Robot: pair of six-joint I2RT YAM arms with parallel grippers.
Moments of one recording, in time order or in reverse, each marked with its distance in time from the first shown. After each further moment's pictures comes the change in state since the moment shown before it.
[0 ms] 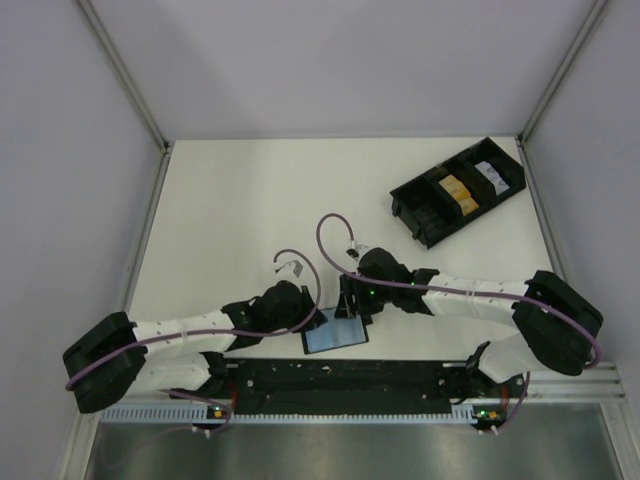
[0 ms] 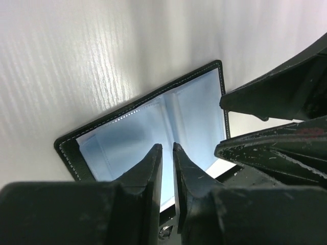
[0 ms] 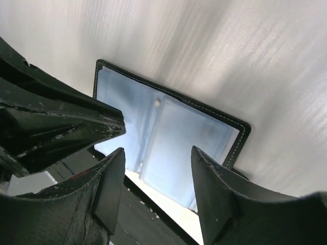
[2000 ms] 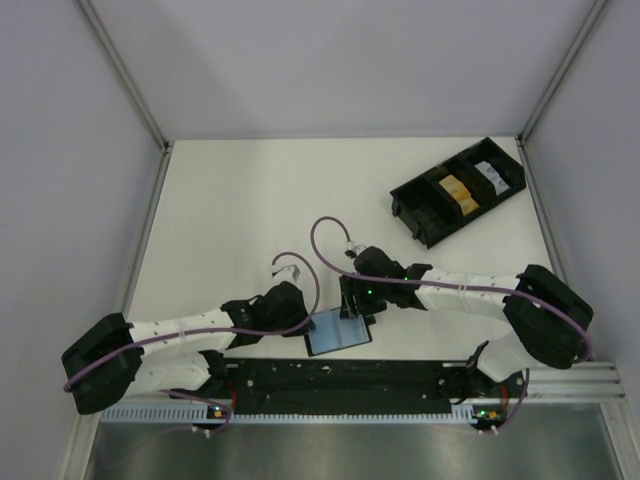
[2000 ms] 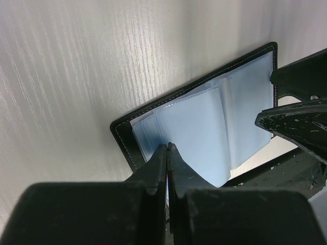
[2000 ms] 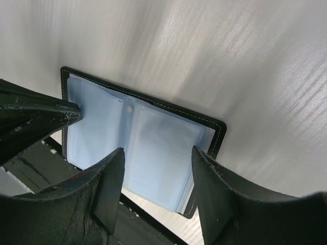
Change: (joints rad) left arm 0.000 -0.045 0.035 -0.230 -0.039 0.037; right arm 0.000 0.030 0.061 -0.147 0.081 -0.055
